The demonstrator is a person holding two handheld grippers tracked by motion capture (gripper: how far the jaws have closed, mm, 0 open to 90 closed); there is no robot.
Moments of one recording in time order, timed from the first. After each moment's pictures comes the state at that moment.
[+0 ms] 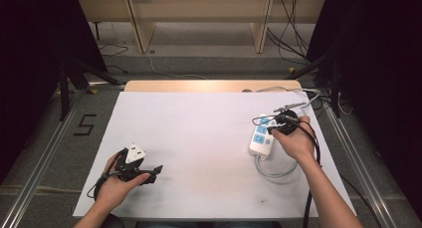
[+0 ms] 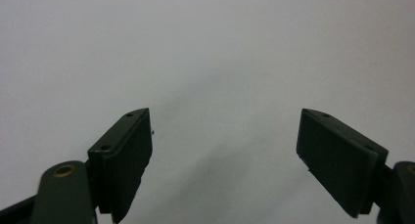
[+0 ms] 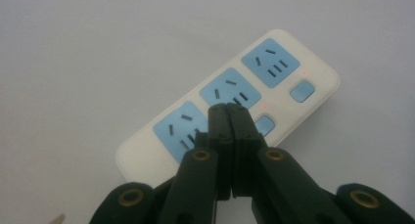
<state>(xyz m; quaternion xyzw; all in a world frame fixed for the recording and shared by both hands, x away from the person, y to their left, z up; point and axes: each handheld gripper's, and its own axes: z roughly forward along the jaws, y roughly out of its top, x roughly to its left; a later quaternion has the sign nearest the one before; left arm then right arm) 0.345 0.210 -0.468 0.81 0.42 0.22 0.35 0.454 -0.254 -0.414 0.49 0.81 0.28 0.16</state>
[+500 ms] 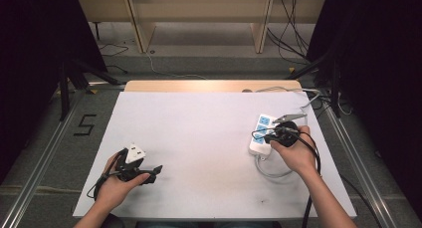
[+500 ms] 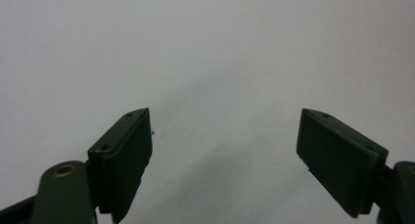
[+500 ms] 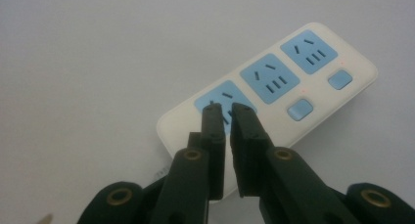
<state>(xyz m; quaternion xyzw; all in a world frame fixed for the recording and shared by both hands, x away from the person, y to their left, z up) 0.345 0.210 -0.468 0.81 0.42 0.22 0.35 0.423 -0.250 -0.422 0.45 0.82 0.31 0.16</state>
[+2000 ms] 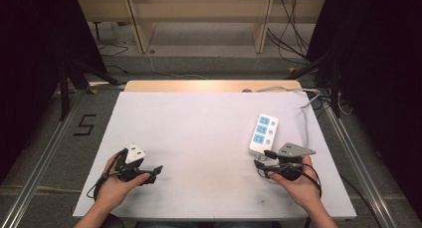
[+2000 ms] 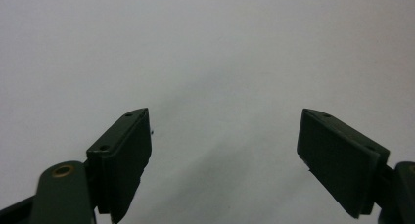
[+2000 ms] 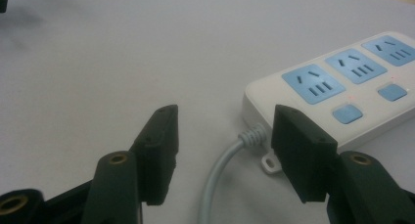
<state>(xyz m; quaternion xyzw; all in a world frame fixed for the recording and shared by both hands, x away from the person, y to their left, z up) 0.345 0.210 -0.469 0.81 0.42 0.21 0.35 0.356 -0.254 -0.466 0.36 0.80 0.44 0.18</state>
